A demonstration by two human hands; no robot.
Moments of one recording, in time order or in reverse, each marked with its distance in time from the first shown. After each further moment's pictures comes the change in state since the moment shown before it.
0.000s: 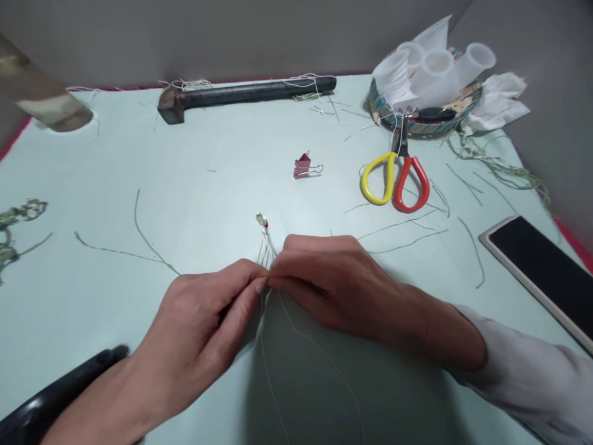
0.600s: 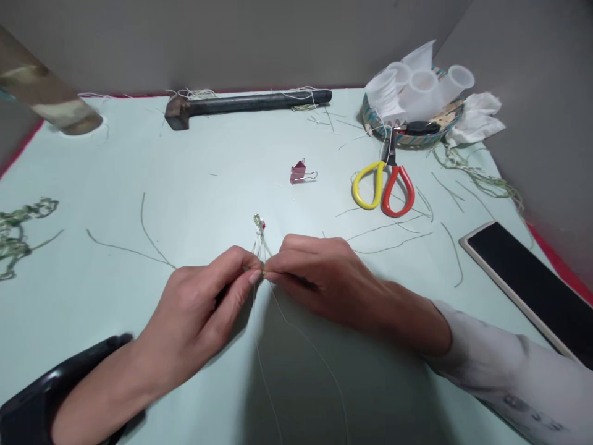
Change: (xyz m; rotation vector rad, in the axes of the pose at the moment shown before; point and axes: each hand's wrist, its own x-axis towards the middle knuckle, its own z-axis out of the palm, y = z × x) left_hand 0.003 -0.001 0.002 0.145 0.097 0.079; right_hand 0.000 0.004 0.003 0.016 0.020 0.014
